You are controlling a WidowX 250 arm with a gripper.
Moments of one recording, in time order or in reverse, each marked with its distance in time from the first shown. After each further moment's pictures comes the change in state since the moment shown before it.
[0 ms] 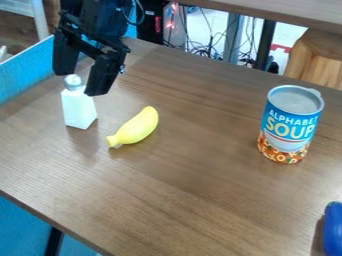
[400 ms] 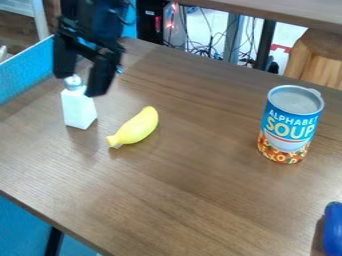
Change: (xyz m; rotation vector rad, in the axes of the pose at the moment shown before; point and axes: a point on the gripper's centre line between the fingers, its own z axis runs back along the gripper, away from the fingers) arm 0.005 0.015 -0.008 -0.050 -0.026 0.024
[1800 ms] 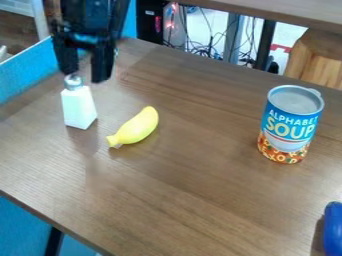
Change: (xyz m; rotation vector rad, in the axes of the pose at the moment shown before) arm 0.041 0.022 -0.008 -0.167 -0.144 0.076
